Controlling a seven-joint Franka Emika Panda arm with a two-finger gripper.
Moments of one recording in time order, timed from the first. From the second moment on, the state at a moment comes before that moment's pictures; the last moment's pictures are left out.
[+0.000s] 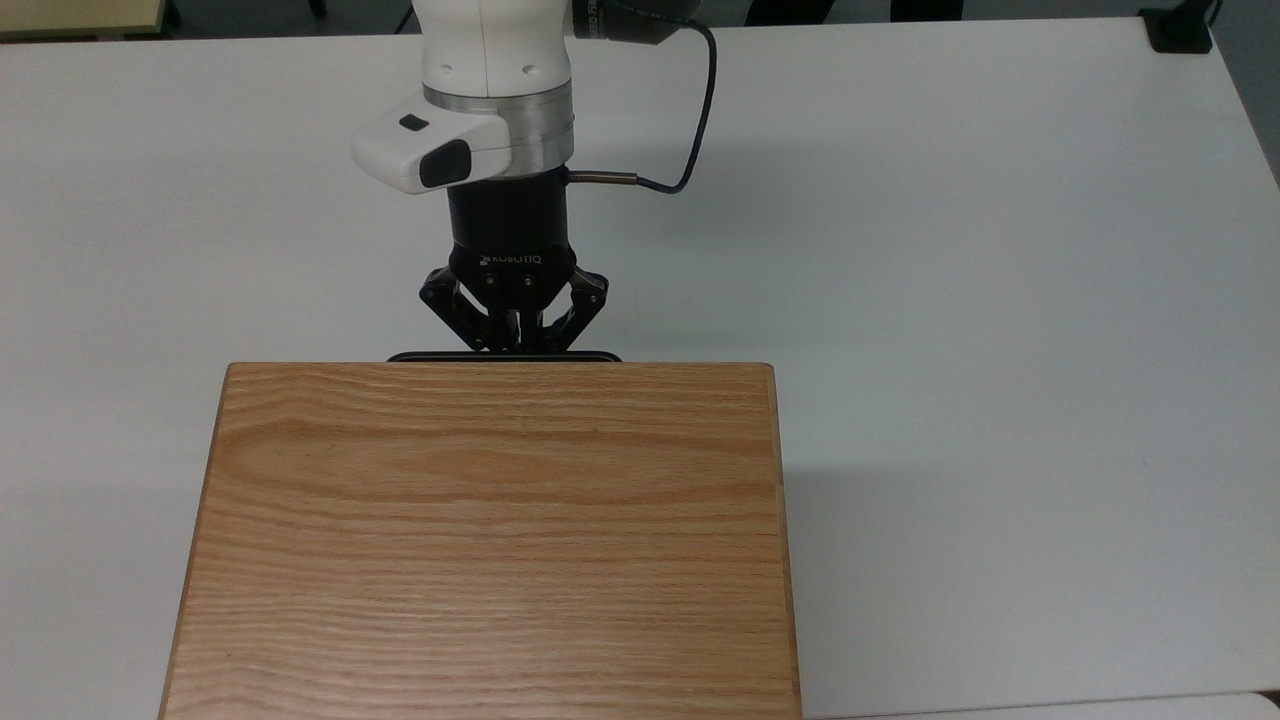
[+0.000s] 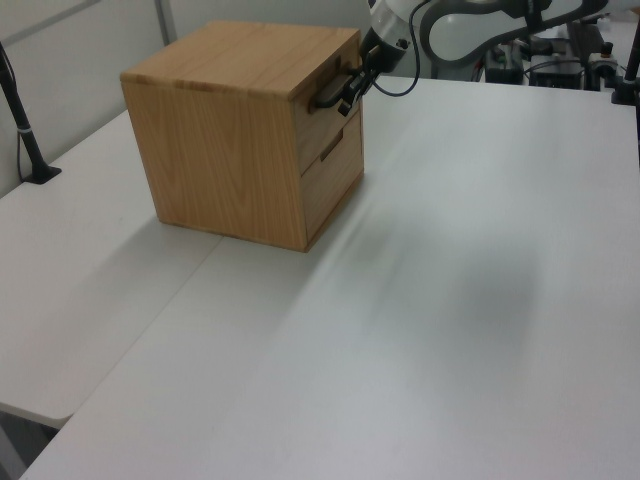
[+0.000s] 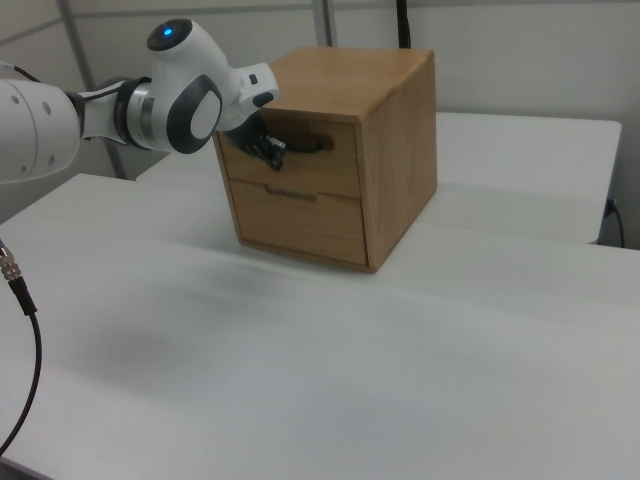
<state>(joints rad) 0.11 0.36 -0.08 -1.55 0.03 2.49 0.08</state>
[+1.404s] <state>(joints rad) 0.08 0.06 -0.08 -1.56 -0.03 1.60 0.02</state>
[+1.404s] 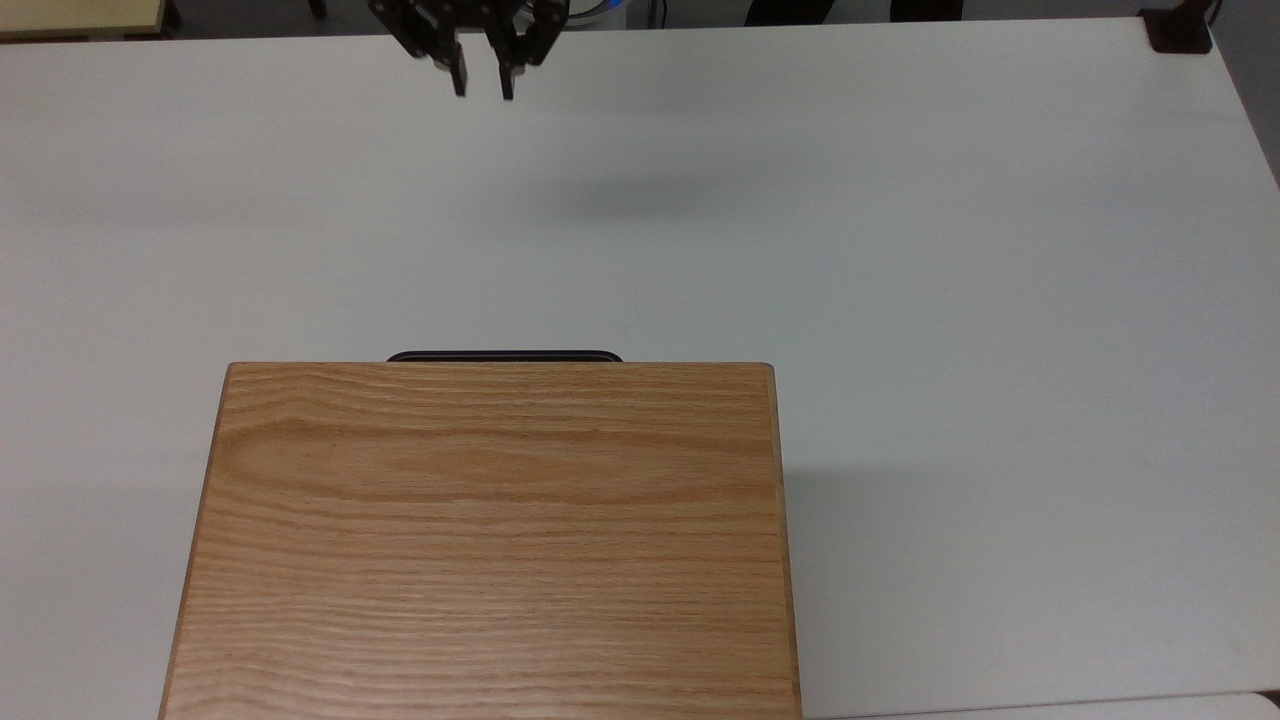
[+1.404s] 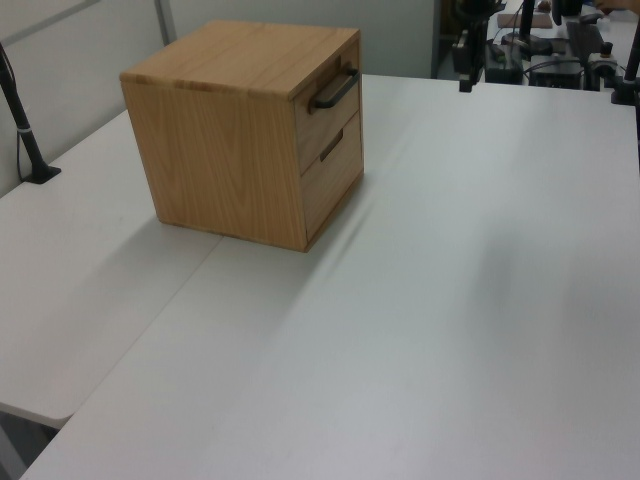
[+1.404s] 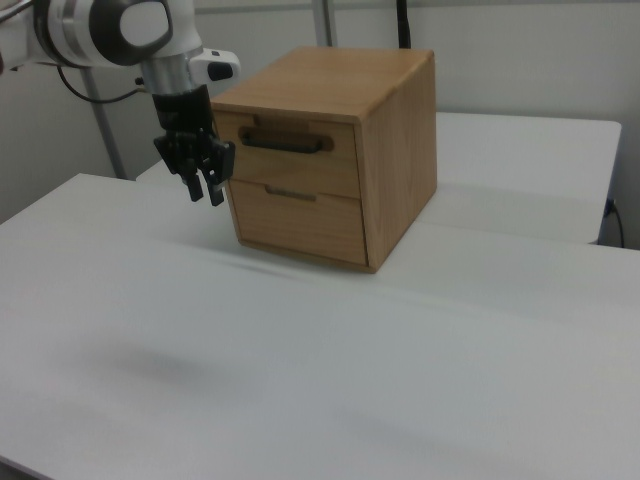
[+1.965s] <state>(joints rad) 0.08 0.05 -0.08 -1.58 -0.09 1.58 0.13</state>
